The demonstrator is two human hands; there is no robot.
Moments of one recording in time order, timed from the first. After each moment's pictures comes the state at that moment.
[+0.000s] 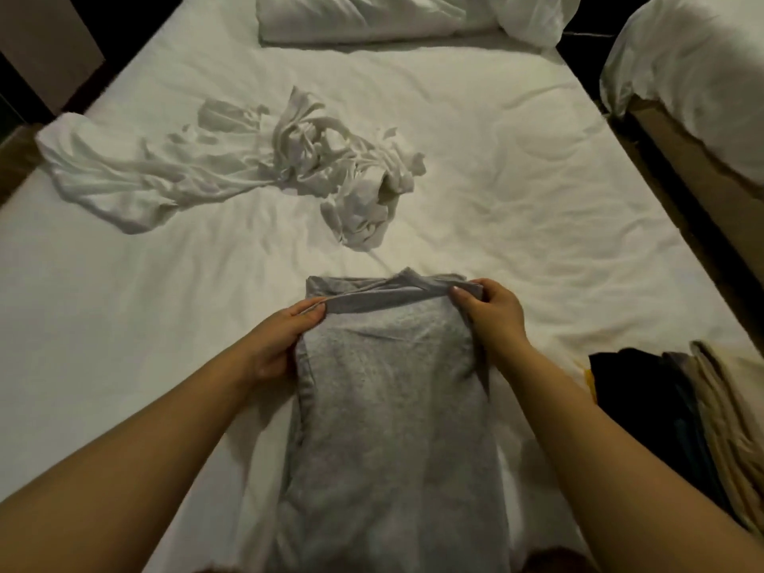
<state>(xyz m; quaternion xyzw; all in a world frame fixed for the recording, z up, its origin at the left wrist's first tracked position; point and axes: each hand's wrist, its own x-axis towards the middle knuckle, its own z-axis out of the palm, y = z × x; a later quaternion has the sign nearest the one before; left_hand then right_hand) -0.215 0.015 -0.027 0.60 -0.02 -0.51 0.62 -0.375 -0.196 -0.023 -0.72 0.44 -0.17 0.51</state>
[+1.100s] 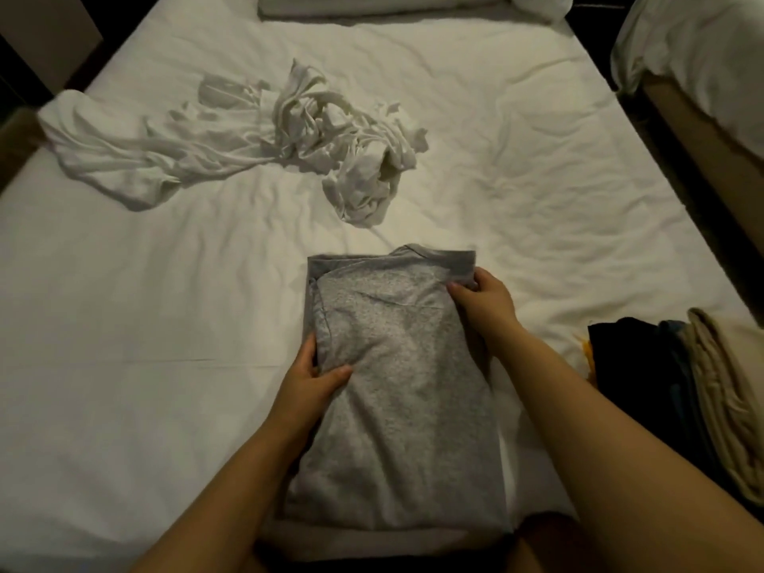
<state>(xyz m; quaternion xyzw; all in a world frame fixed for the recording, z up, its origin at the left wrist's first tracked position) -0.310 0.053 -0.050 0.69 -0.07 -0.37 0.62 -0.378 -0.187 -0.040 -0.72 0.44 -0.13 0.53</state>
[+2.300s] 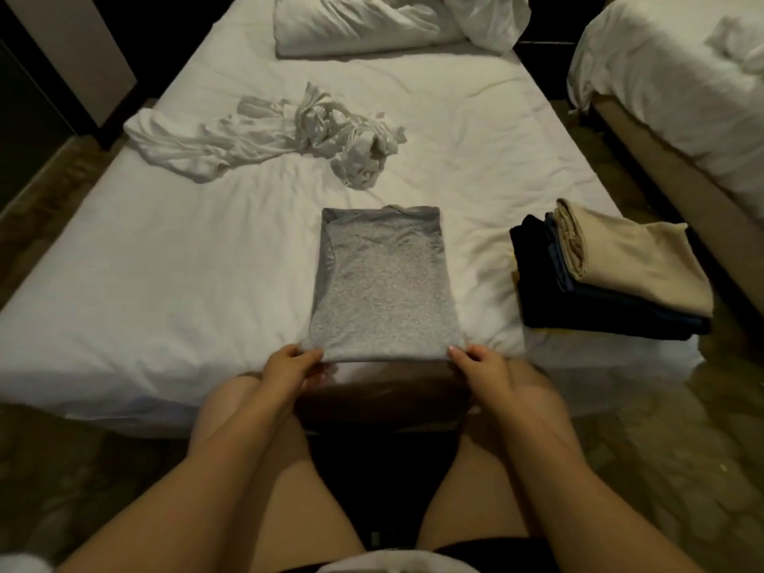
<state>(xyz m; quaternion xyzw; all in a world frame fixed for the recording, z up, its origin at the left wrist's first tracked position) -0.423 0.175 -0.023 0.68 0.12 -0.37 0.63 -0.598 -0.018 -0.045 -0.66 0.48 -0.13 0.56</state>
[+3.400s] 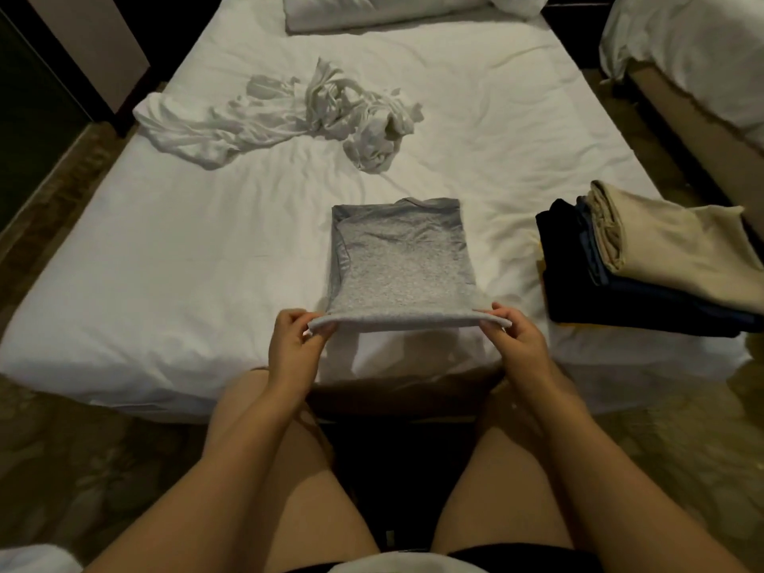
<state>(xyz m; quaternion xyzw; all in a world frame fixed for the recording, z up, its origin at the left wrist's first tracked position) -0.417 0.177 -0.016 0.84 -0.16 -0.13 0.50 -0.595 -0.034 -0.017 -0.68 0.37 -0.23 0.59</state>
